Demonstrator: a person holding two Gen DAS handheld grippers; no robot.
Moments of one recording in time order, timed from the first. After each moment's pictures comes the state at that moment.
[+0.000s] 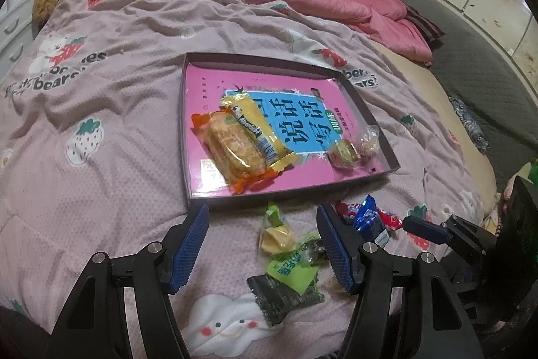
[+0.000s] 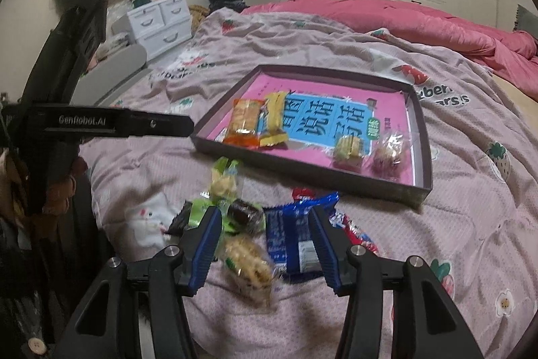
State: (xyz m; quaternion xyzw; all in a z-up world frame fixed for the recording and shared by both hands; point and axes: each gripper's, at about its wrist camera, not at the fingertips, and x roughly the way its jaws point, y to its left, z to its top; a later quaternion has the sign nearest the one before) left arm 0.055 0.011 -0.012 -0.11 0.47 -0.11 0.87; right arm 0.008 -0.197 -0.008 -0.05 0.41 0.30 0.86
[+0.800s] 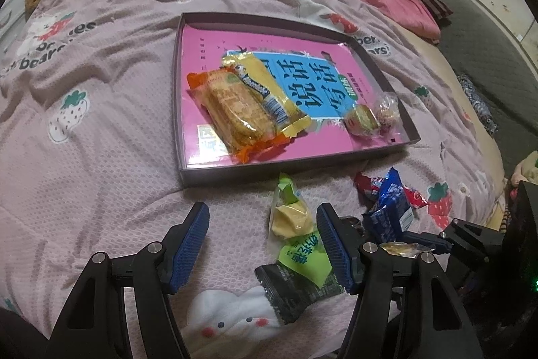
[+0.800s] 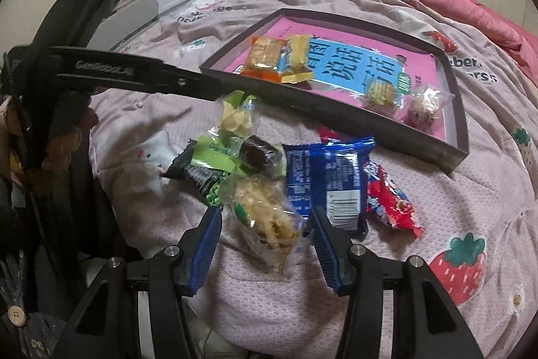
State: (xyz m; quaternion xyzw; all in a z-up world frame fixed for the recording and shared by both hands) left arm 0.066 0.003 -0.051 -0.09 0.52 -0.11 0.84; right arm 0.000 -0.180 -0.045 -0.10 0.47 0.33 0.81
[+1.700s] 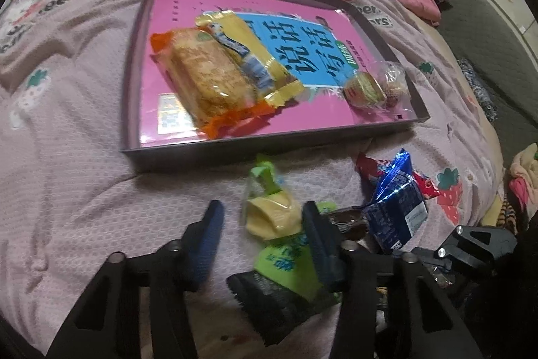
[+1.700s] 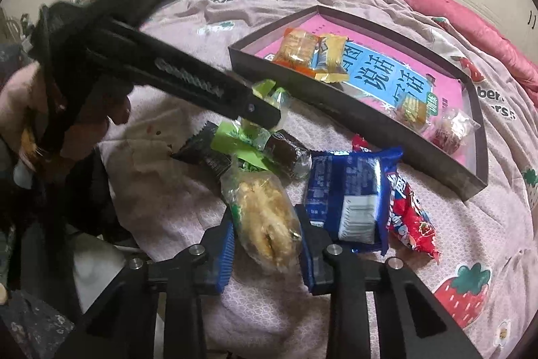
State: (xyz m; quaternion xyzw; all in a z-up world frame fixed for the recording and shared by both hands) left arm 0.083 -0.022 -0.086 -0.09 0.56 -0.13 0.81; right arm -0.006 -0.162 -0.054 -0.16 0.45 0.36 0.80
